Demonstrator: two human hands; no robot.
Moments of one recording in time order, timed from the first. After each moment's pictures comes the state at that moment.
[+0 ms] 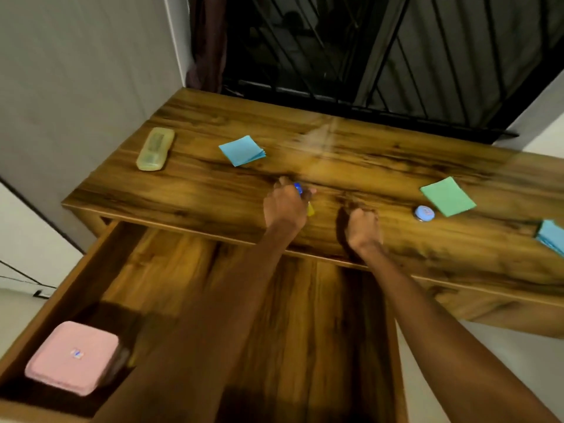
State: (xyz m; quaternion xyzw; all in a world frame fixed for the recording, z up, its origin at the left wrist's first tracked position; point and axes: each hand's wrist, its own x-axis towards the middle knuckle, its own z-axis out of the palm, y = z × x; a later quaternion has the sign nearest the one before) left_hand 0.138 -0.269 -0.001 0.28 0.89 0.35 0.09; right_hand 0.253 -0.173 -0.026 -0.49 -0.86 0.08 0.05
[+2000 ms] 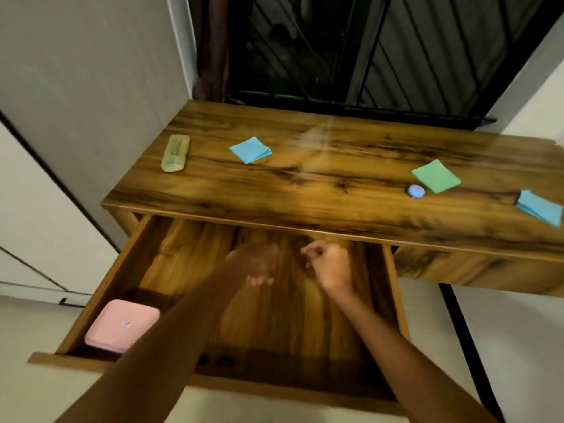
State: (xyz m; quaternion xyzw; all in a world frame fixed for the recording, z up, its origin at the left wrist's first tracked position) left_hand 0.135 -0.408 -0.038 0.47 0.78 -0.02 0.42; right_hand 0.283 -0.329 -0.055 -0.48 -0.76 0.39 0.19
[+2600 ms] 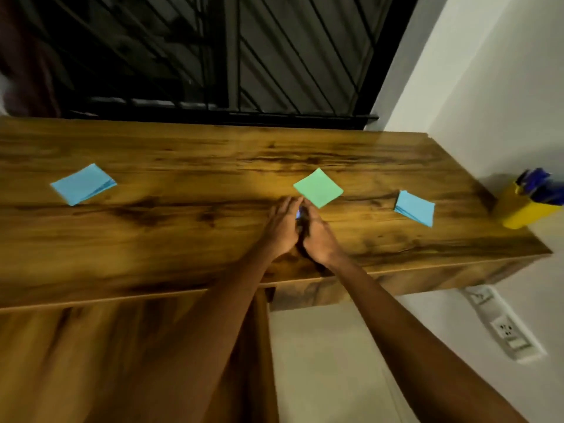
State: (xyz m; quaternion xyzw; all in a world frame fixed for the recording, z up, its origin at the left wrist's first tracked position) left_hand 0.303 -0.089 -0.033 0.57 0.75 0.27 0.20; right_hand 0.406 -0.065 -0.021 -0.46 -0.81 0.33 0.16
